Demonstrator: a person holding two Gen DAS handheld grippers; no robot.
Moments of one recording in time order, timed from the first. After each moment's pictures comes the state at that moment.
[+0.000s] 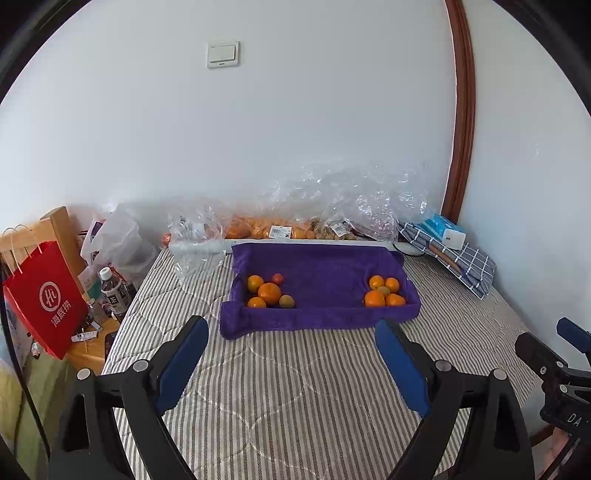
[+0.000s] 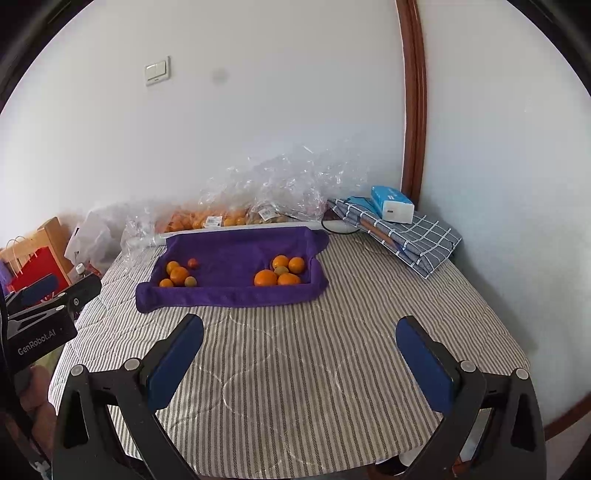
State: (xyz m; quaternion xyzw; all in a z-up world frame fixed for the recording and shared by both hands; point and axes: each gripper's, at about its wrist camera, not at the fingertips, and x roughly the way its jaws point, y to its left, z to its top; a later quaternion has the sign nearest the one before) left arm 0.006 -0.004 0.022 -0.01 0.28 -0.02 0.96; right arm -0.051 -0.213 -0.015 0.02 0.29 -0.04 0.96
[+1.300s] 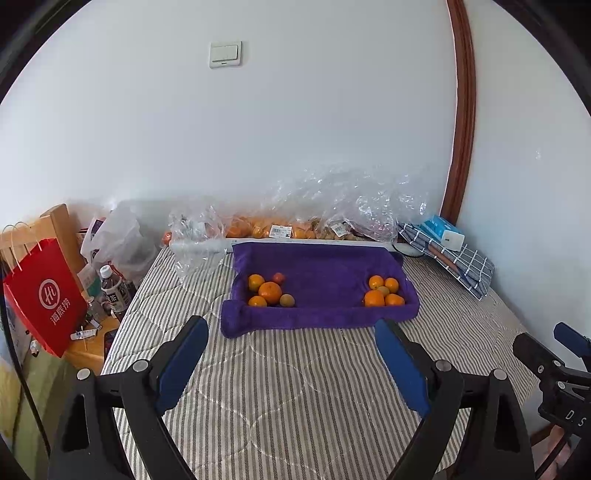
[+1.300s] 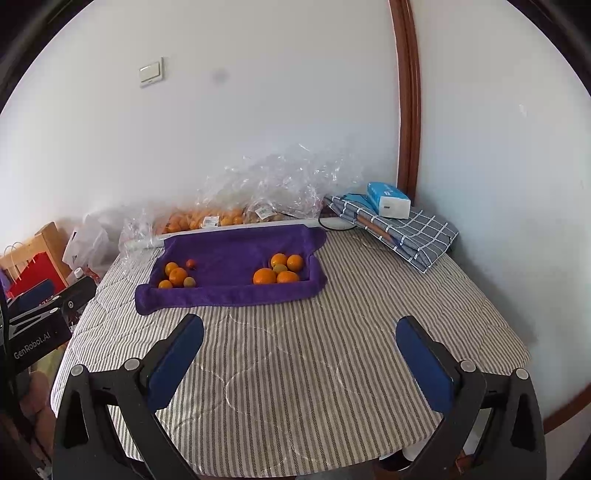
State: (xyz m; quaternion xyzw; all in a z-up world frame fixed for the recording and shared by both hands) left arm 0.003 -0.010 0.022 -0.02 0.28 -0.01 0.96; right arm -0.052 -0.216 -0.015 0.03 0.29 -0.04 0.96
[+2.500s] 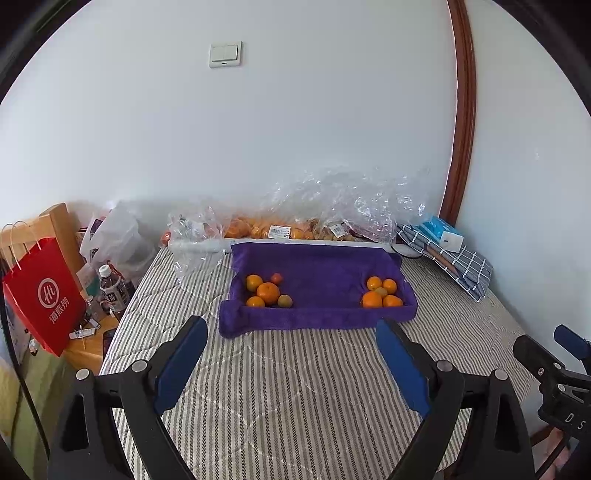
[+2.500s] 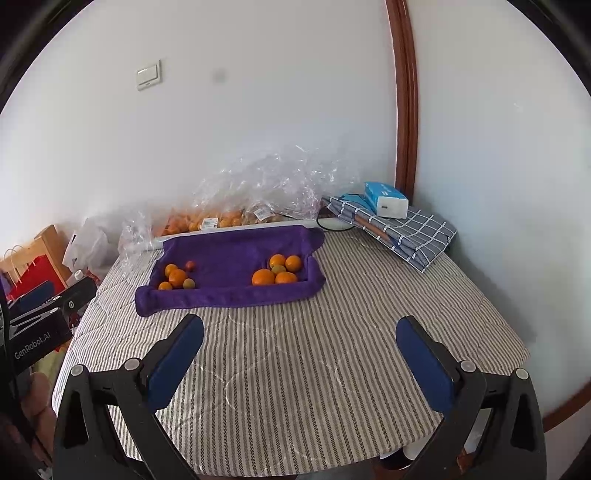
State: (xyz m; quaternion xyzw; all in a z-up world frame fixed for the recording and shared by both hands) left arm 0.004 -0.003 0.027 -0.02 0.28 -0.02 0.96; right arm -0.055 -0.218 -0.012 0.03 0.29 -0.04 0.96
